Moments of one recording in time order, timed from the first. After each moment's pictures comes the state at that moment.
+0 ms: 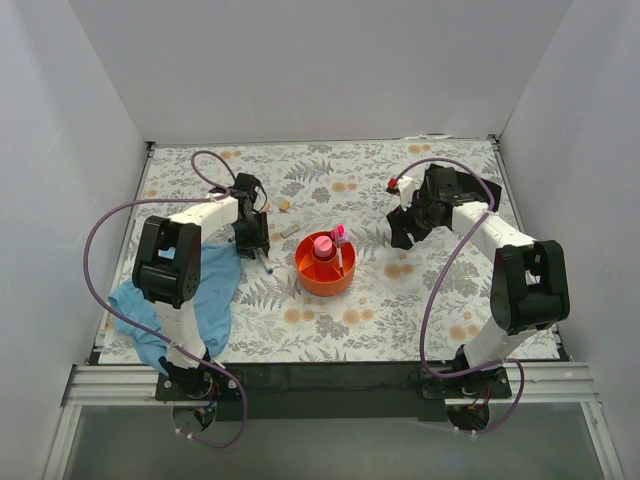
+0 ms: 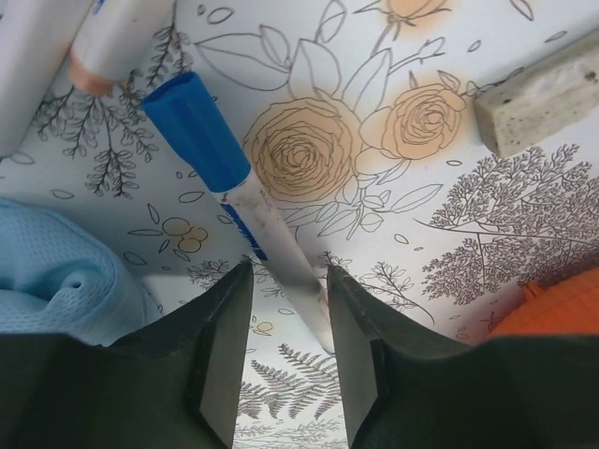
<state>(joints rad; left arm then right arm) -0.27 1.90 1.28 -0.71 0.05 -0.41 0.20 1.64 1.11 -0.51 -0.49 -0.50</state>
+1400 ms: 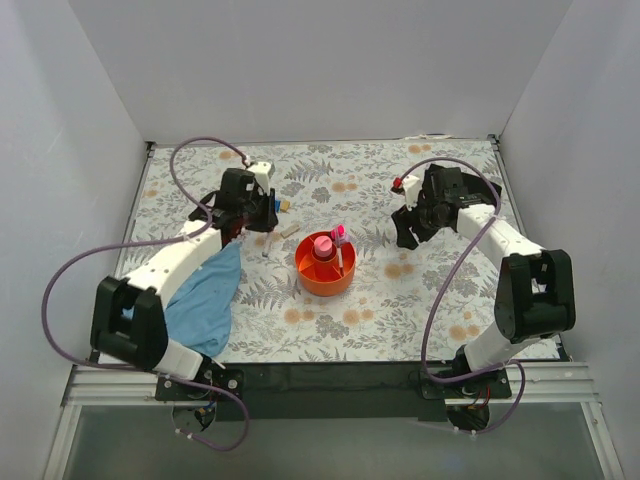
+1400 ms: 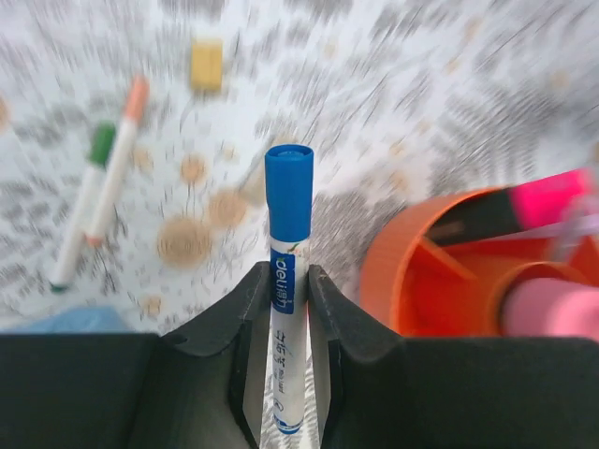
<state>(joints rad) -0.37 1.51 1.09 -0.37 0.08 -0.16 0.19 1.59 1.10 -0.54 -0.44 -0.48</state>
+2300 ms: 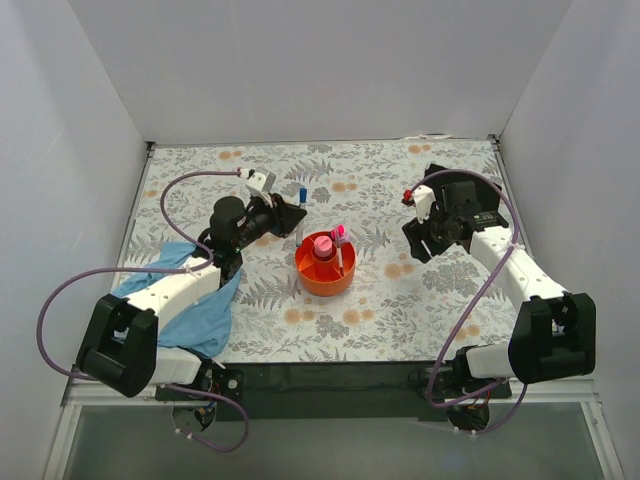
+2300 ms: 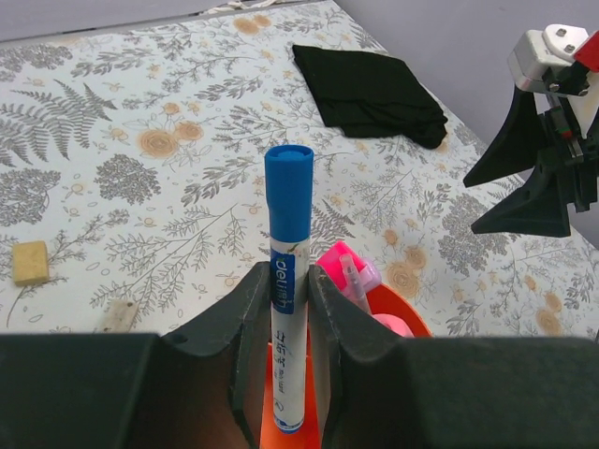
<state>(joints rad) -0.44 1.30 0.71 0.50 0.36 -0.31 0.19 1.34 0.96 -0.60 -0.30 -0.48</state>
